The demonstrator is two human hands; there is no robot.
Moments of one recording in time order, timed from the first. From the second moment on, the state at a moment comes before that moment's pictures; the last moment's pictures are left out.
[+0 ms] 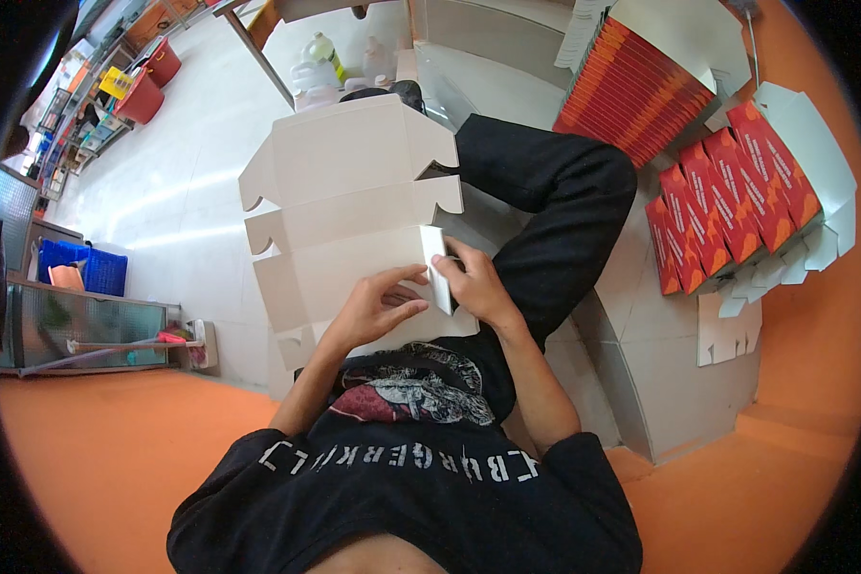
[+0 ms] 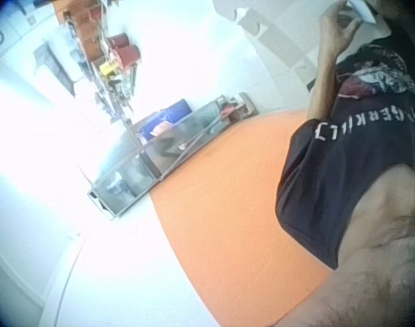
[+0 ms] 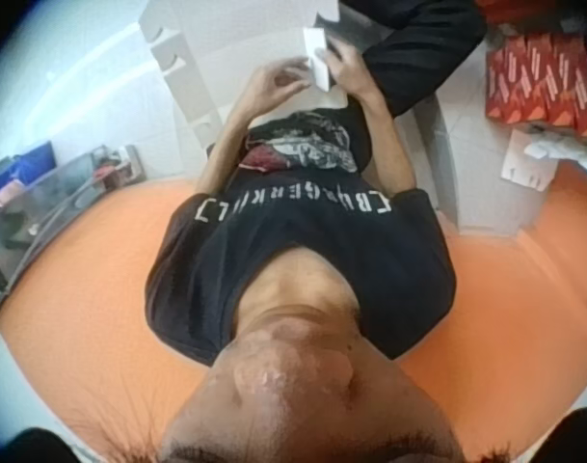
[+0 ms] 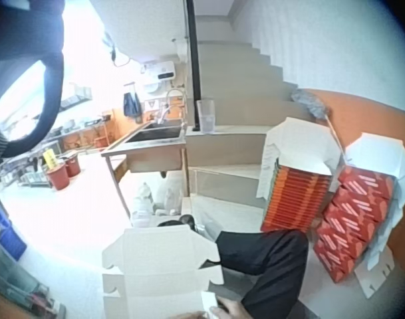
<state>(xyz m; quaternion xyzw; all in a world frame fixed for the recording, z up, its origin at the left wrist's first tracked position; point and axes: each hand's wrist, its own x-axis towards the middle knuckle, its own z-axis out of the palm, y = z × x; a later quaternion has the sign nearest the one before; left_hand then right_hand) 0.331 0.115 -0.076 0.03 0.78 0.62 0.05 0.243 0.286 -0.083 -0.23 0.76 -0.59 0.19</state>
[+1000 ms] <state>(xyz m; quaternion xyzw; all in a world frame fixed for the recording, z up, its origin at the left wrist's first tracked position) 0.384 -0.004 -0.077 -0.33 0.61 0.70 -0.17 0.190 0.260 -0.048 -0.12 0.82 -0.56 0.06</state>
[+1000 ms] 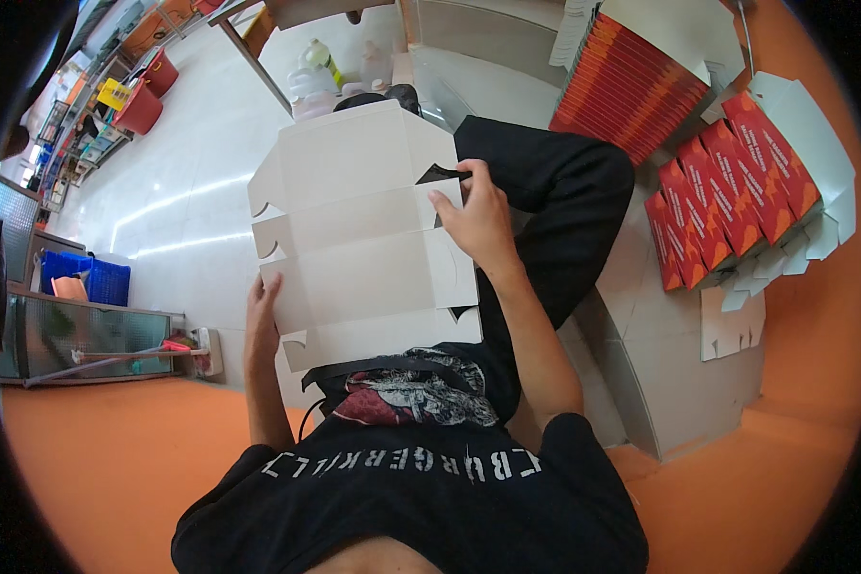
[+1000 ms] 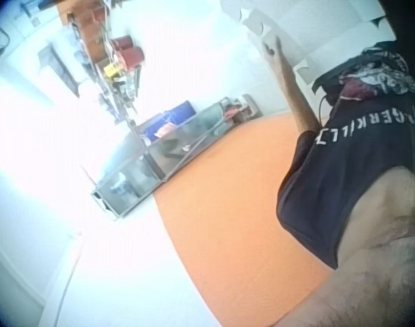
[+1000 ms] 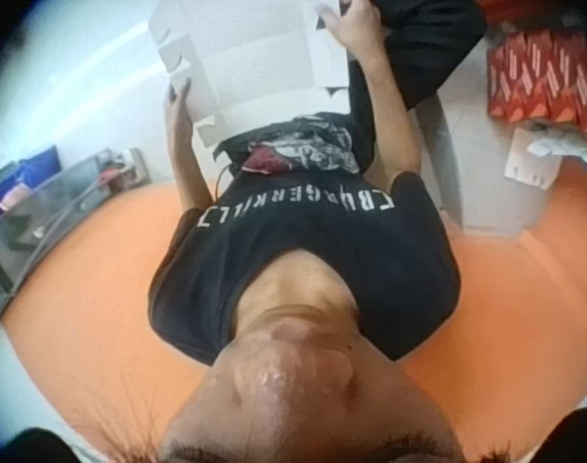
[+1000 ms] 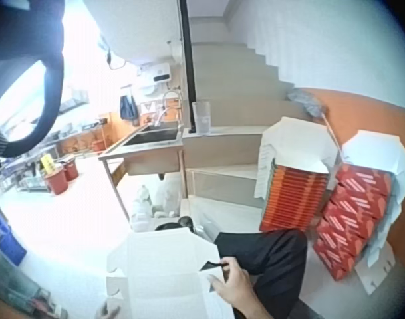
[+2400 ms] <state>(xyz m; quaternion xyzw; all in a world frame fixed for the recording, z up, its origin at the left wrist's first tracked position) 0.384 0.010 -0.098 -0.30 0.64 0.69 -0.15 0.168 0.247 -0.035 -0.24 0.81 -0.52 0.09</state>
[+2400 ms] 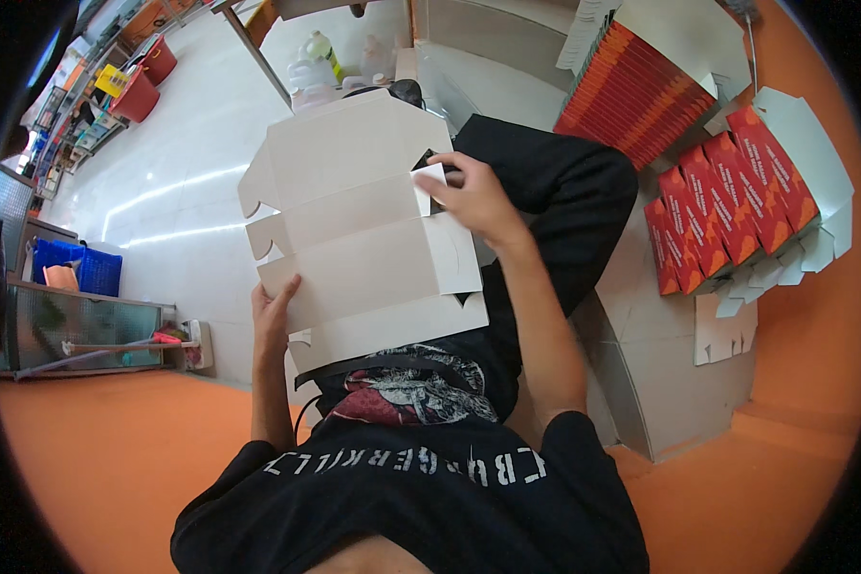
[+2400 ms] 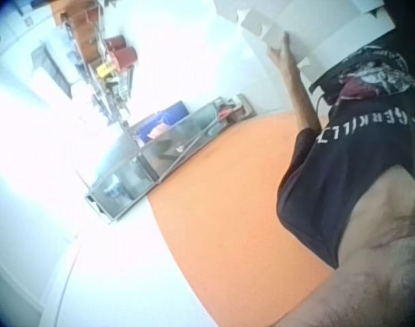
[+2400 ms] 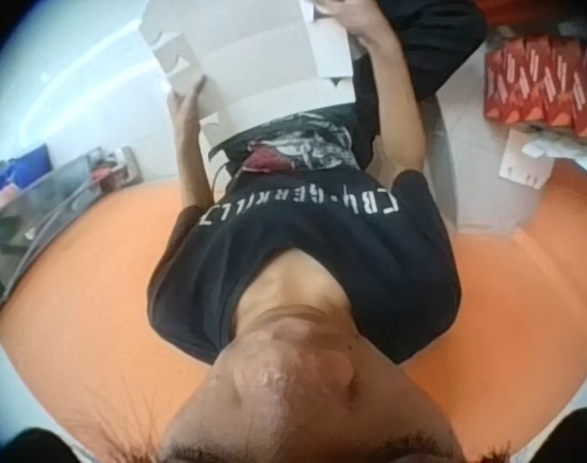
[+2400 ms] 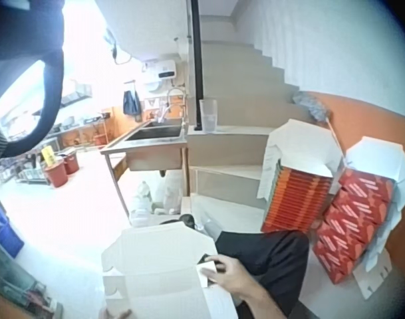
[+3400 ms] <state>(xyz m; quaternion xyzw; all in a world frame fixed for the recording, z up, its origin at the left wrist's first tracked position) 0.376 0.001 -0.095 -0.26 0.63 0.73 -0.08 0.126 0.242 -0.052 -0.28 0.74 -0.42 0.44</state>
